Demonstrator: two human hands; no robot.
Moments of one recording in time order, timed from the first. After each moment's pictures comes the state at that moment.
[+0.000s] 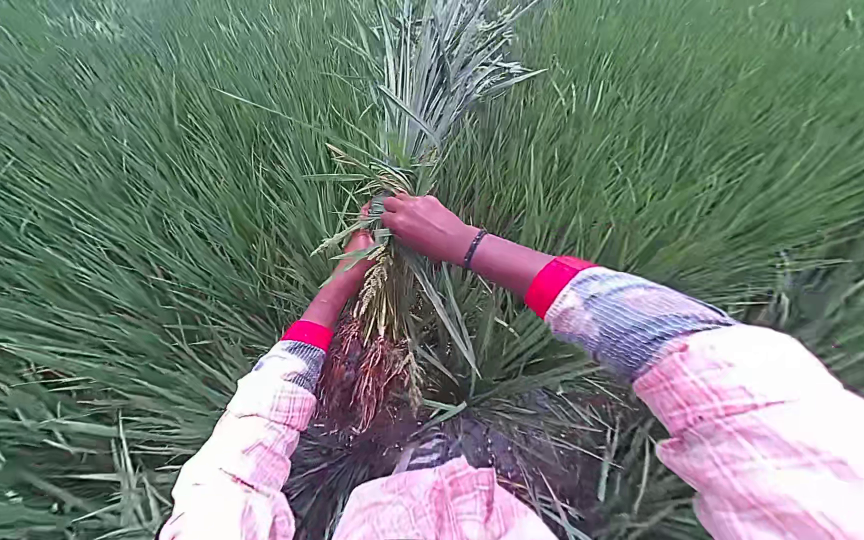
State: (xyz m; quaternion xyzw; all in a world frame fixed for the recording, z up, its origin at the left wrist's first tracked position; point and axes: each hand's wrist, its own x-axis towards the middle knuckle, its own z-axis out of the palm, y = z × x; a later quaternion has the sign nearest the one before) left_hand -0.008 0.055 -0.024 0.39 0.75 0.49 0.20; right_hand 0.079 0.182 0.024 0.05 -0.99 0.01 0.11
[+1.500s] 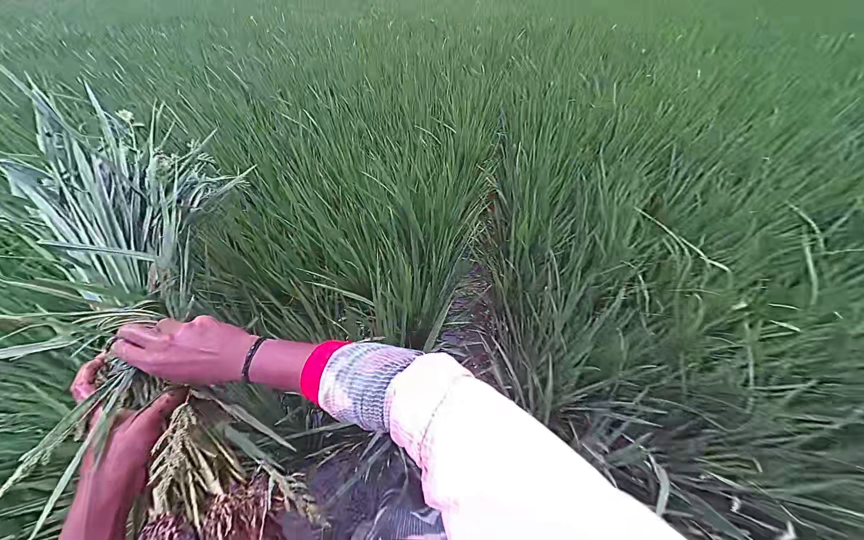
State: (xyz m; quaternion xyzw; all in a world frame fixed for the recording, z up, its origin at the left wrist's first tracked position) left_hand -0.012 0.081 -0.083 0.45 0.73 0.48 0.19; right_hand 0.111 0.189 -0.030 -0.15 -0.96 0.09 0.22
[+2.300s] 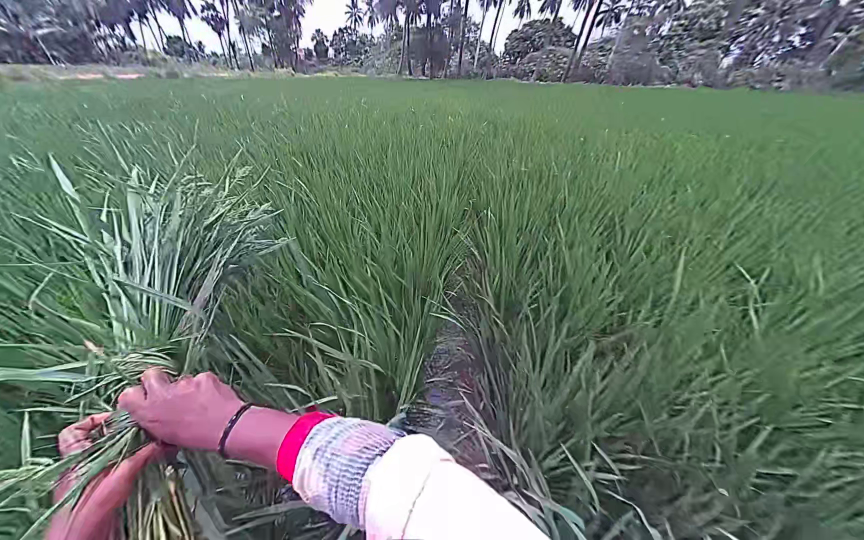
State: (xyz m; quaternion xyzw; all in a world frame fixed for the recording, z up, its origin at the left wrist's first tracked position) left_hand 0.009 0.097 -0.081 0.47 0.70 0.48 0.22; right_hand 0.132 0.179 -0.025 -0.29 -0.94 0.14 0.15
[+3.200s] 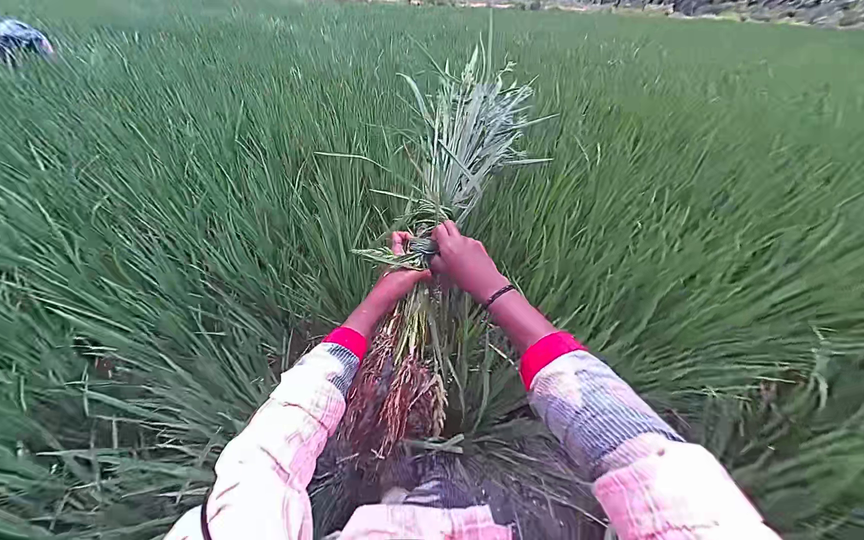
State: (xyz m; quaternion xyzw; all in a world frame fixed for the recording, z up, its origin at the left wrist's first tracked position) left_hand 0.005 0.073 -0.075 0.37 0.66 0.61 0.25; right_hand 0.107 0.183 -0.024 -0.17 -0.97 0.08 0.14
